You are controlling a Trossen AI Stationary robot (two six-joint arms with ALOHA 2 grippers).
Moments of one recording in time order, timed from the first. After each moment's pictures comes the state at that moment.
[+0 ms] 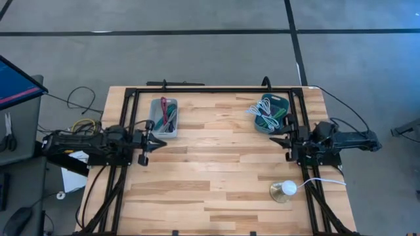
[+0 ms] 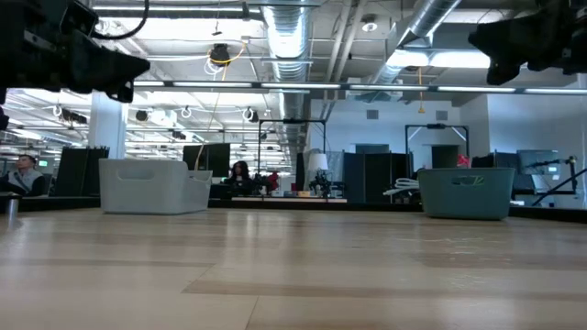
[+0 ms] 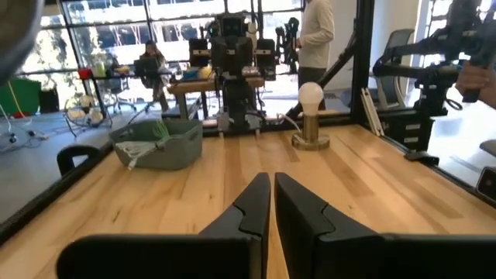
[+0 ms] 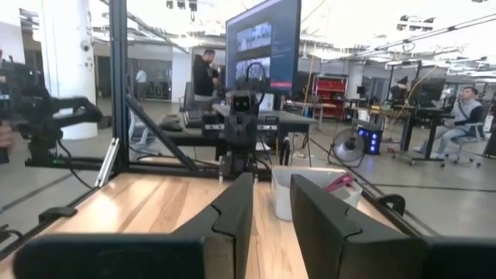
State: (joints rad) left arm -0.01 0.00 0.00 0.18 0.08 0.12; right arm 0.07 0.00 0.11 0.05 0.10 -0.10
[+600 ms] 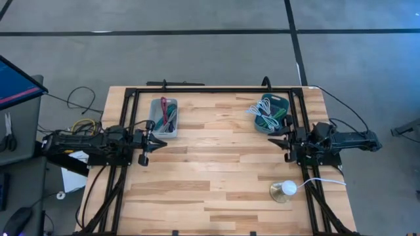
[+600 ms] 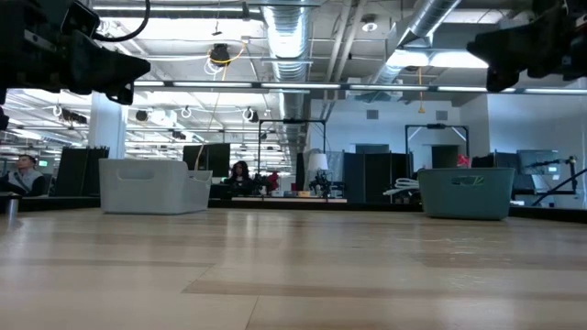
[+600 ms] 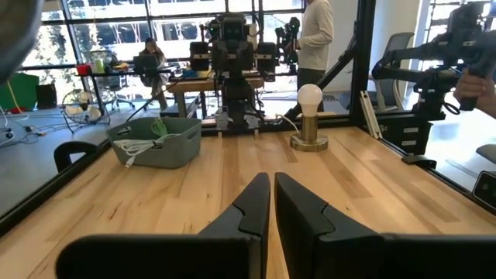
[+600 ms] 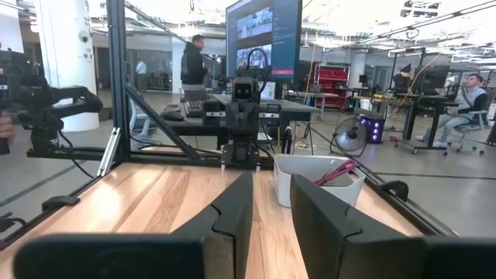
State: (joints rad) left arm -0.01 0.01 0.00 0.18 0.08 0.09; right arm 0.07 0.00 0.09 0.03 0.10 -0.08
